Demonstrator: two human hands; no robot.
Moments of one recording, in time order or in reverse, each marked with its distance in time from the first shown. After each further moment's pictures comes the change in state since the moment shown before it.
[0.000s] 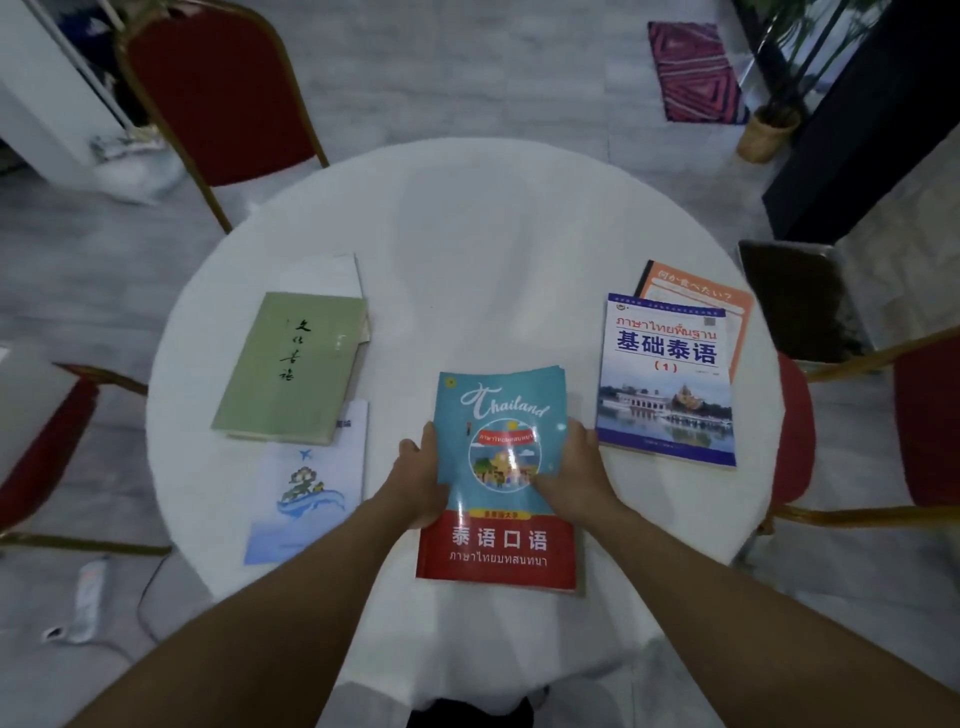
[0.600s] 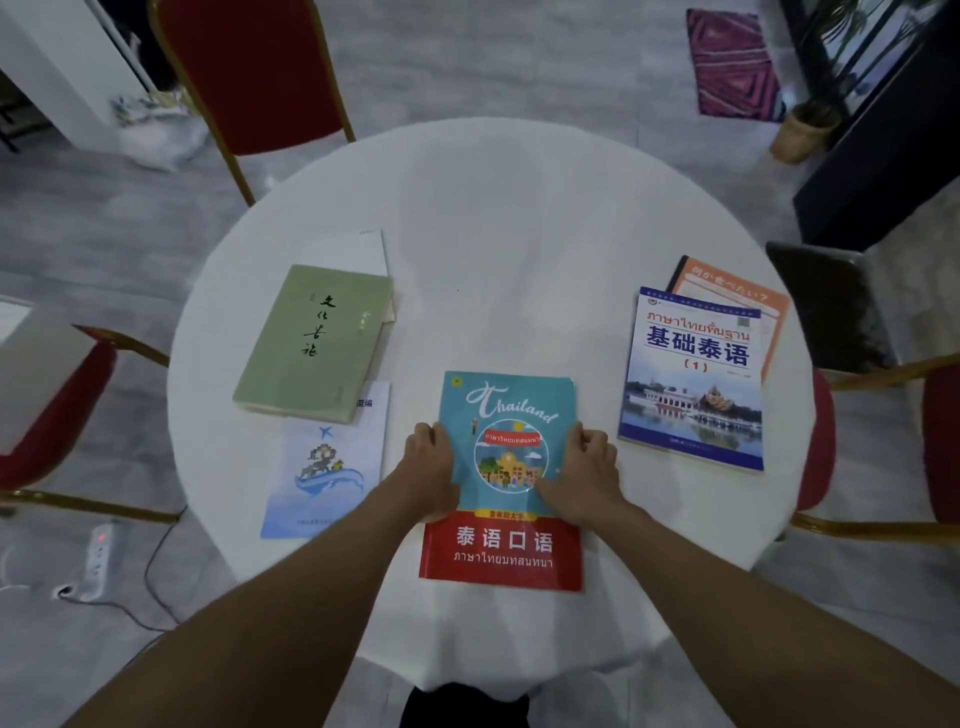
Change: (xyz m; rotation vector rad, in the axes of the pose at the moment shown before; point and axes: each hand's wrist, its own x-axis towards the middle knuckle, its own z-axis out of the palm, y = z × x) left_hand 0.002 -0.026 0.006 0.264 0.030 -0.002; right_hand 0.004 0.007 0.027 -0.453 -0.124 0.068
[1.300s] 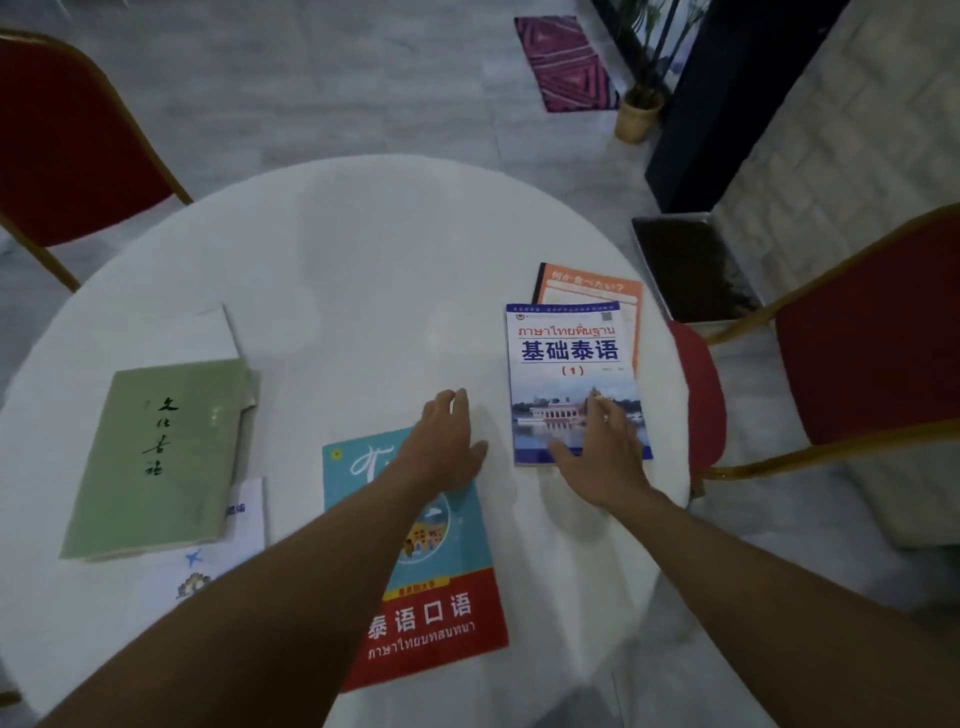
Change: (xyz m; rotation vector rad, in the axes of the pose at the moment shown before) left_hand 0.088 0.154 -0.016 0.111 0.032 0.340; right_hand 0.020 0.103 -0.090 0.136 0.318 0.205
